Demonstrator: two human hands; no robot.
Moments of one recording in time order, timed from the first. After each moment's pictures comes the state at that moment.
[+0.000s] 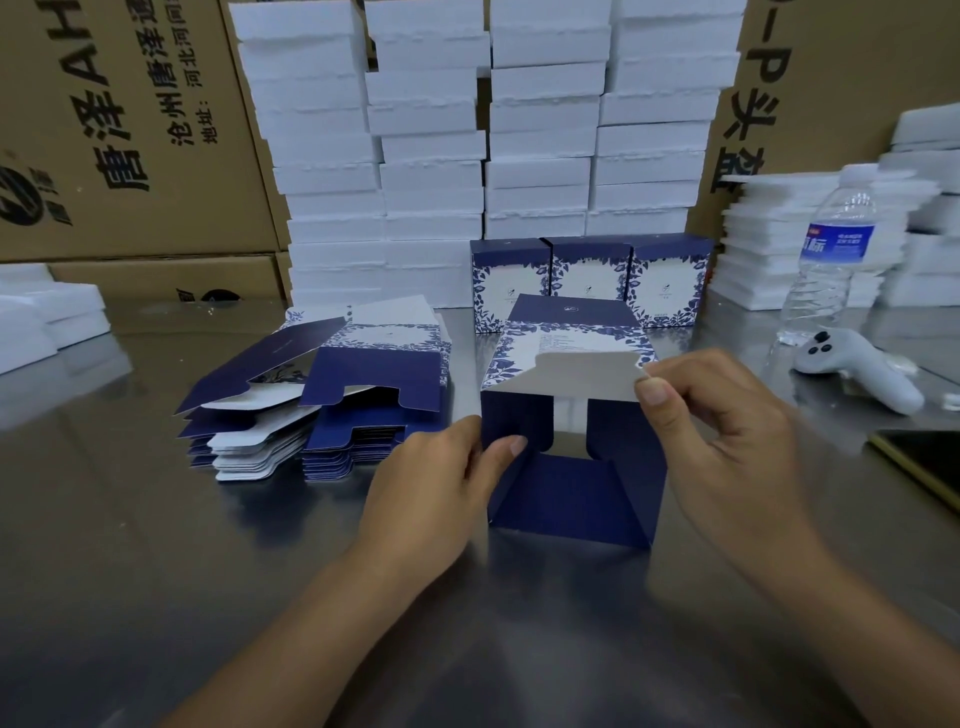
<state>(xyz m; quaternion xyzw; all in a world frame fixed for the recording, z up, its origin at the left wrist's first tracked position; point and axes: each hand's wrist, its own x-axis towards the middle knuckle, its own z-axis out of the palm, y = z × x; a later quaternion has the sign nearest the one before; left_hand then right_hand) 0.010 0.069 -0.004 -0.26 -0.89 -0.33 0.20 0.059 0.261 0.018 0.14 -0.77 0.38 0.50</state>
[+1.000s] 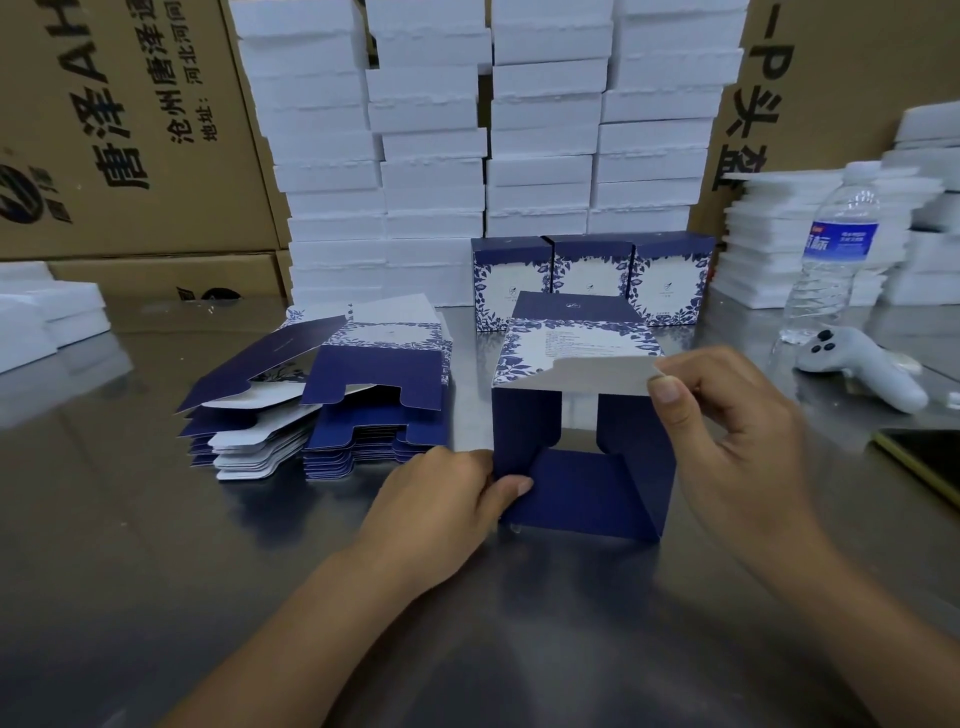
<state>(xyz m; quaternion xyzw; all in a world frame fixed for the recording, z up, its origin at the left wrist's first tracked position) 0.004 0.066 -0.010 -0.29 -0.93 -0.20 0.10 0.057 0.266 0.017 0.14 -0.77 0.35 0.51</state>
